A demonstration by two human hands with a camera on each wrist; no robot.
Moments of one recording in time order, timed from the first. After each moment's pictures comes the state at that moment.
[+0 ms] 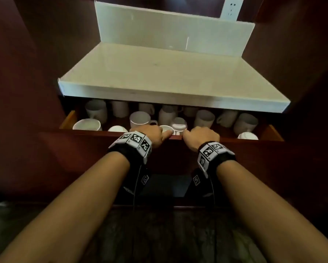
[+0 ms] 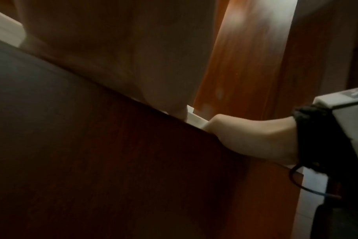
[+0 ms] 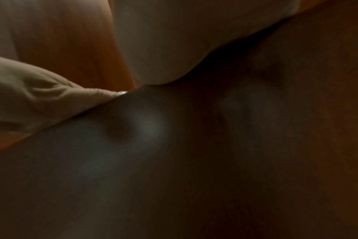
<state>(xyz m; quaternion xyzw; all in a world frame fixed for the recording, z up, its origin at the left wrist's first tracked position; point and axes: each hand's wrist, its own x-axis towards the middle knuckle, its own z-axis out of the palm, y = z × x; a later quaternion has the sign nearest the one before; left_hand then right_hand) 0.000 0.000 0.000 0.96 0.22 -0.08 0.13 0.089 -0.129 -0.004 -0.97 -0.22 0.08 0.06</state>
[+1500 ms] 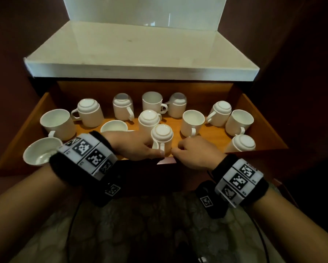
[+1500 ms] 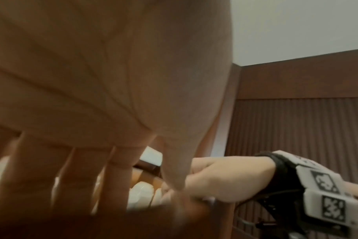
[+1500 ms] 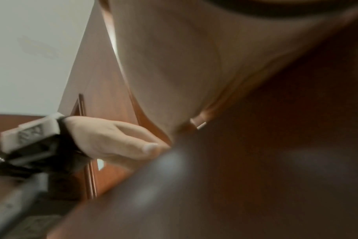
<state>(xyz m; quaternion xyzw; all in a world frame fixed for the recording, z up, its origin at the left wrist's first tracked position) -0.076 -0.073 0.017 0.94 0.06 -0.27 0.18 0.003 -0.242 -0.009 -0.91 -0.36 0.21 0.07</state>
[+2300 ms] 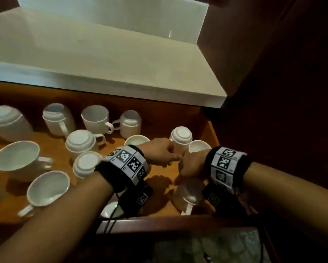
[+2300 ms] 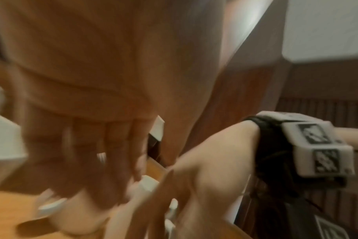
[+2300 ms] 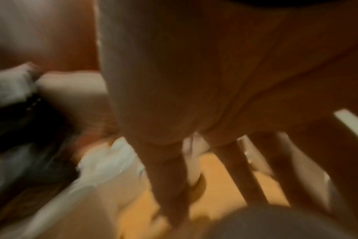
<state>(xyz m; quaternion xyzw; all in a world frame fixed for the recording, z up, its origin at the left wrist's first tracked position) 0.159 -0.208 -0.028 0.89 0.08 -0.17 0.41 0.222 -0.320 -0.018 -0.82 -0.35 0.43 -0.17</state>
